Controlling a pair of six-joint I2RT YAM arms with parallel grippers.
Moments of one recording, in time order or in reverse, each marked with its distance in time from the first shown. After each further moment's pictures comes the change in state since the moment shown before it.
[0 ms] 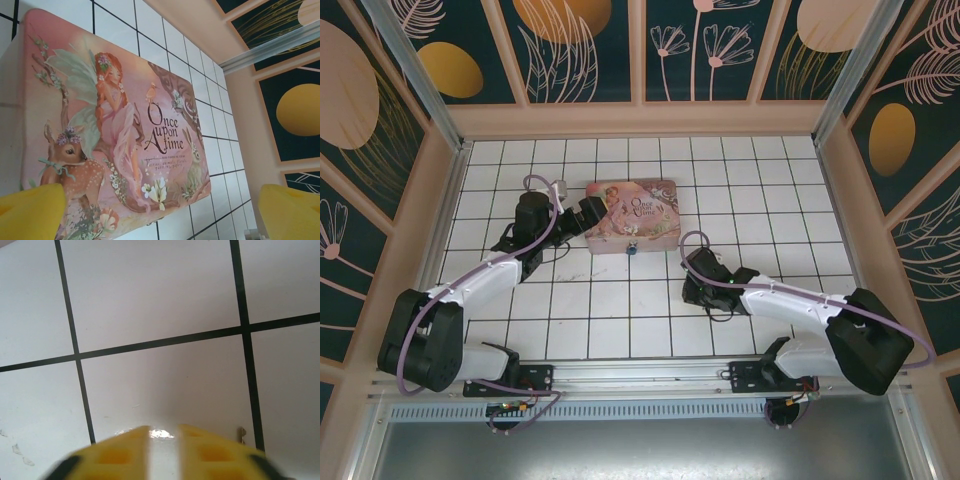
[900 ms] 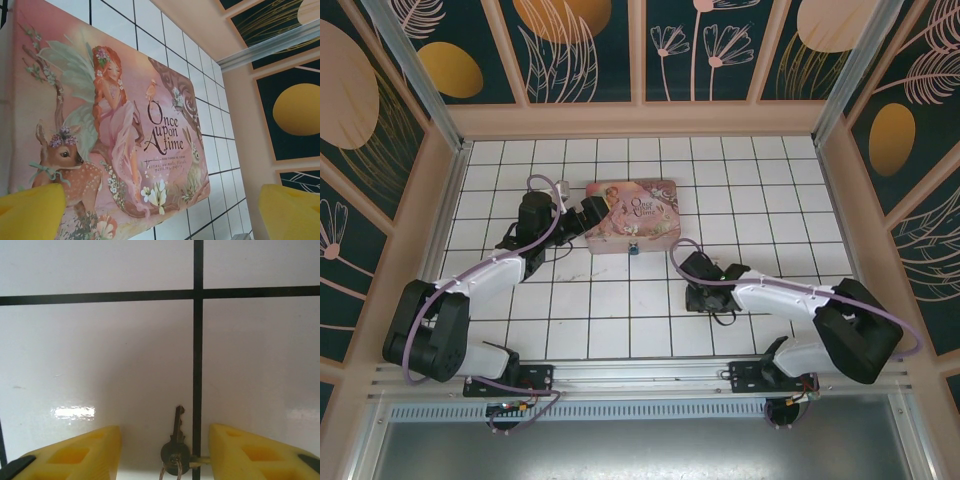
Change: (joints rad) left arm 0.000 0.053 0.000 0.056 0.018 -0.026; right arm 0.023 0.084 0.048 -0.180 0.059 -0.162
